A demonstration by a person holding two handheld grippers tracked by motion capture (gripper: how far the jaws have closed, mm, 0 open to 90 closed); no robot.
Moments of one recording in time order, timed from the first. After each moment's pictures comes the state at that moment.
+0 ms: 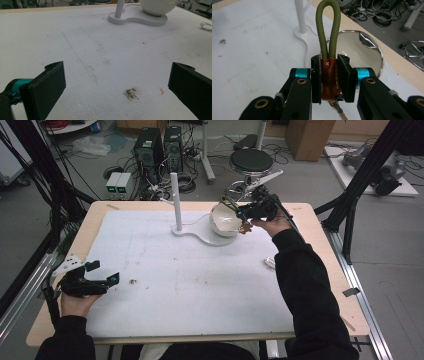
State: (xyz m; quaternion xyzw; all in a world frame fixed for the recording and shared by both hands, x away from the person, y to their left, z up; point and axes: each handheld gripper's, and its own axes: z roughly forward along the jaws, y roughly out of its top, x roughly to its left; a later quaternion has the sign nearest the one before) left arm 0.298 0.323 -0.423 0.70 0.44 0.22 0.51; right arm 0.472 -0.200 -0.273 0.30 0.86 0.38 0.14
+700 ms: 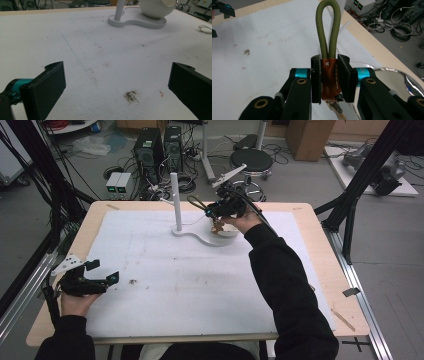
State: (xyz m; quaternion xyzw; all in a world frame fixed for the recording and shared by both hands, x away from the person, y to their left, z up) left arm 0.300 0.324 -0.422 0.70 0.44 0.21 0.52; right arm 0.468 -0.115 -0.259 0.24 0.88 0.39 0.12
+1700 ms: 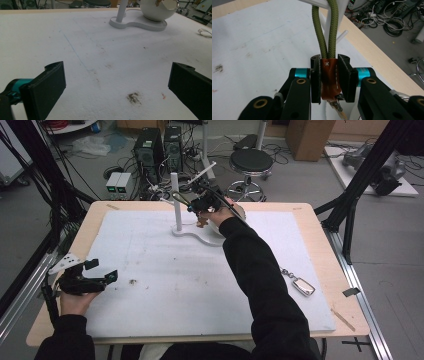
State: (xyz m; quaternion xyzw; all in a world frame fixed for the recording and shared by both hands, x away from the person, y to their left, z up) left arm 0.303 0.329 -0.423 0.69 0.45 0.21 0.53; right arm 0.508 -0.052 -0.280 0.26 0.89 0.35 0.15
